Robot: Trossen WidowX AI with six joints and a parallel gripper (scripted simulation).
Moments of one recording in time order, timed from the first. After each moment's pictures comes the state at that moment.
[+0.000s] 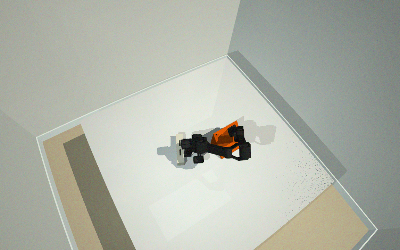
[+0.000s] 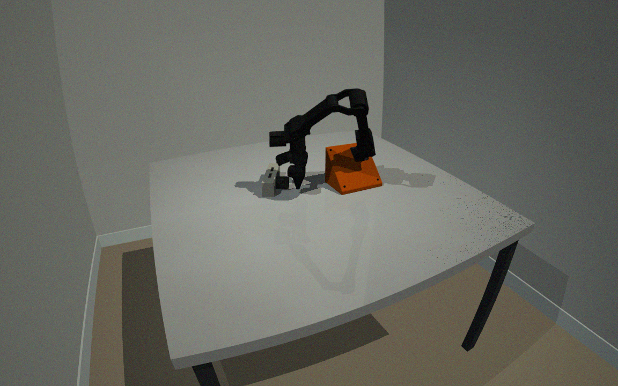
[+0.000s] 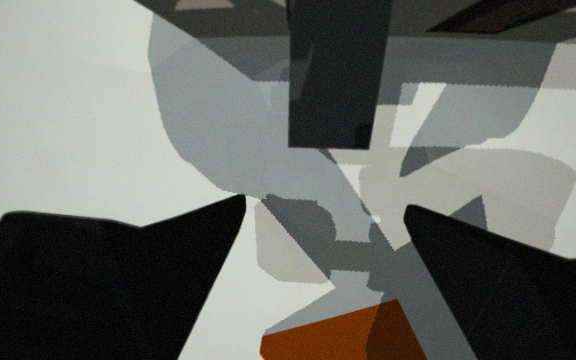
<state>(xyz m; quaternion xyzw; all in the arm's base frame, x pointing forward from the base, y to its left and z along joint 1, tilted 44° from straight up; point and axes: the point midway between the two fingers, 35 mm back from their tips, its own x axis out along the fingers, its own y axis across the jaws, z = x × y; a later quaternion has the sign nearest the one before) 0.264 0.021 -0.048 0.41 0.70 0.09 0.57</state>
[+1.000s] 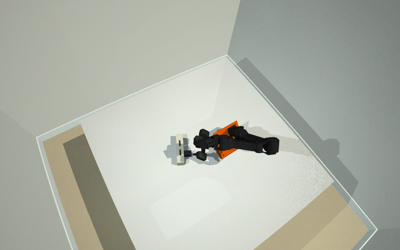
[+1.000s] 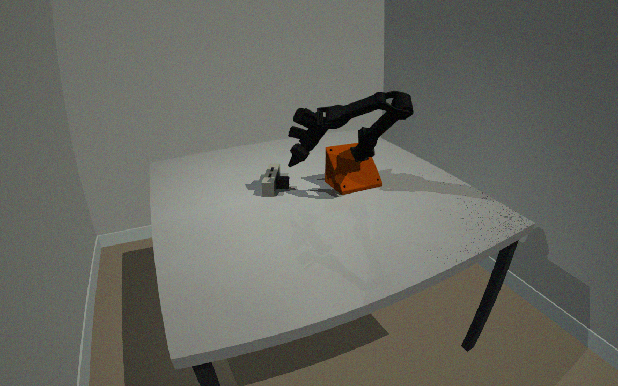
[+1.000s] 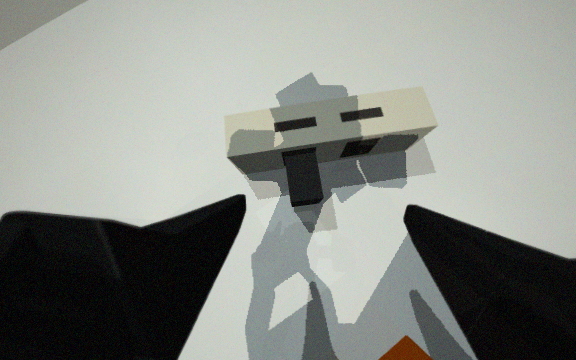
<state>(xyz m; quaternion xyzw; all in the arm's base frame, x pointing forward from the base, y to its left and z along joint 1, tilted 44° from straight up) 0.265 -0.035 0.011 0.46 0.51 -0.12 0.72</state>
